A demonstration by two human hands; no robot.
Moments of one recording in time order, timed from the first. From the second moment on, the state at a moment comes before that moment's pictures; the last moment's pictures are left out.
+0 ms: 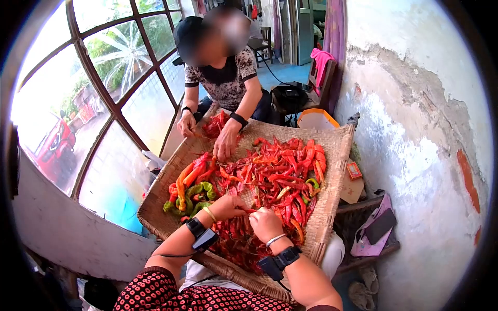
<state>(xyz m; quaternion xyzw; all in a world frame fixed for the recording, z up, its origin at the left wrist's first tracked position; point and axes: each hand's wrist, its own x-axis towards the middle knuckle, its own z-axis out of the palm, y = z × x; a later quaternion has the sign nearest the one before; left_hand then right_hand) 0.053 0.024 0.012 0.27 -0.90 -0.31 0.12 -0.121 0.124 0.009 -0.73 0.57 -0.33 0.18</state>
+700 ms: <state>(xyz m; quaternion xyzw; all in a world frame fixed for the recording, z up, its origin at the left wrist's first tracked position) 0.087 0.000 0.012 0.48 -0.80 -0.14 0.33 -0.095 0.151 0.009 -0.89 0.38 -0.16 0.17</state>
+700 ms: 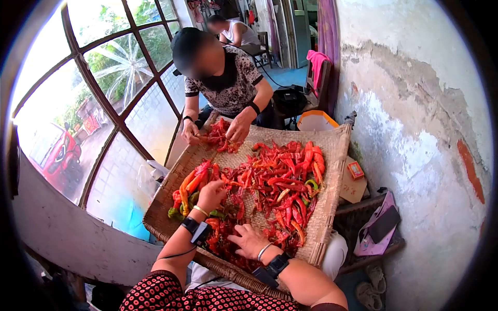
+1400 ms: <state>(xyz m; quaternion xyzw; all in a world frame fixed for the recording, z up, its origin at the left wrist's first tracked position) 0.054 0.030 0.026 0.28 -0.85 -0.41 0.17 -0.131 0.129 0.022 -0.75 0.55 -0.26 0.26</state>
